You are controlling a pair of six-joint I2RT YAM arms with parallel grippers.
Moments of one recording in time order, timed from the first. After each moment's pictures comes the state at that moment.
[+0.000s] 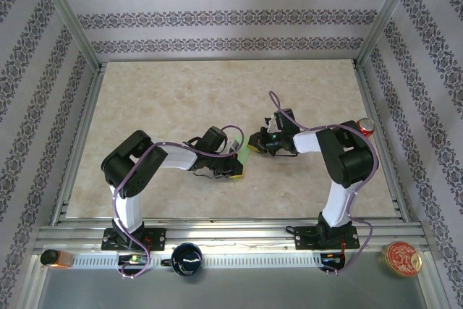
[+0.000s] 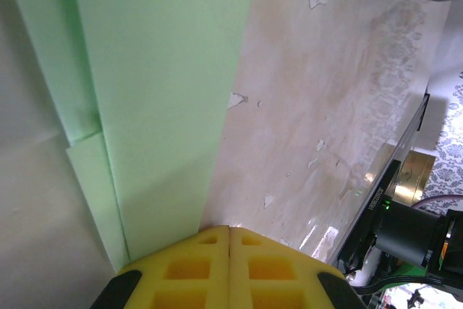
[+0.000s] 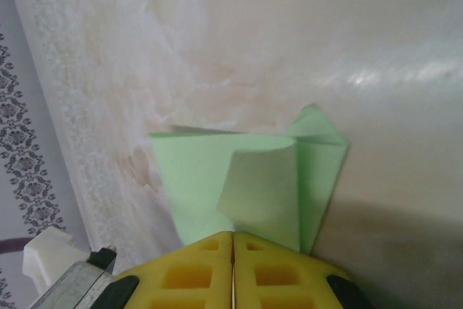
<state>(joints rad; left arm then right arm) -0.68 1.89 0.86 0.09 0.68 -0.82 0.32 1.84 0.80 0.15 -0.69 0.88</state>
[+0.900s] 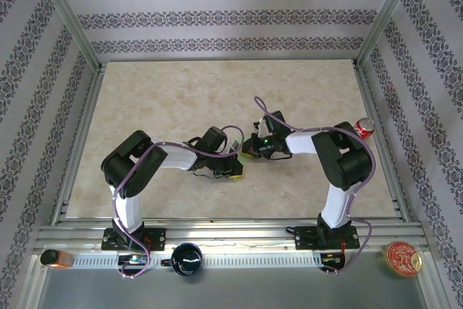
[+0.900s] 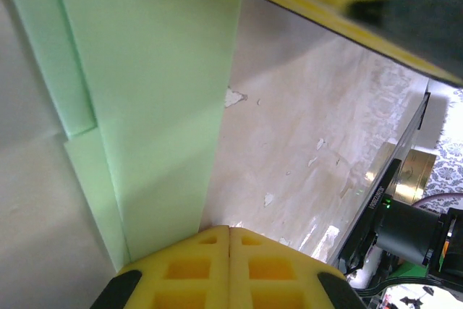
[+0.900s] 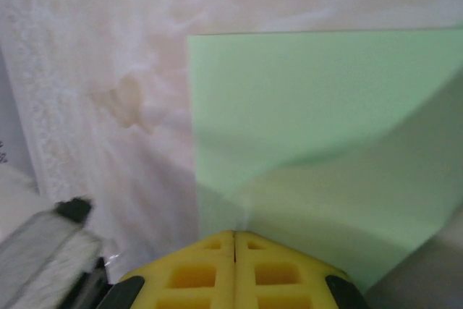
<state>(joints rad) -0.68 1.89 0.86 0.09 0.68 -0.82 0.41 1.85 0.84 0.03 -0.67 0.74</state>
